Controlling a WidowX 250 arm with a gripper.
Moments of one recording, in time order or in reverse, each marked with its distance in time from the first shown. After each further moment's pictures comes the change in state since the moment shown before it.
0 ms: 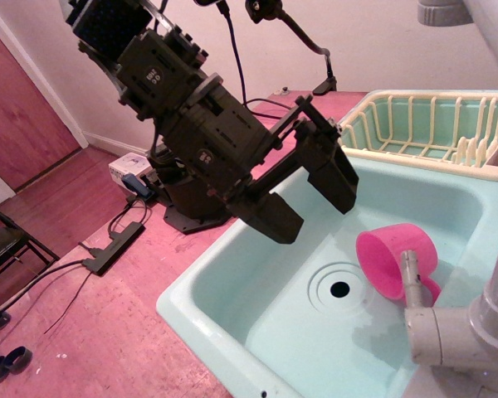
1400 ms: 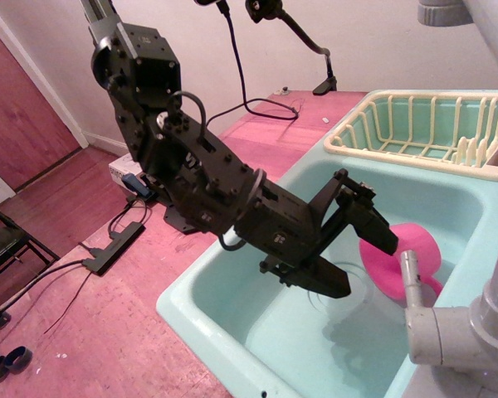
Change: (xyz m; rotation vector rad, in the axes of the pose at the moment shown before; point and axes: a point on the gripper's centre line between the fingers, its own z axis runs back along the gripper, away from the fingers) arm -0.009 -0.019 -0.066 0.167 0.094 0.319
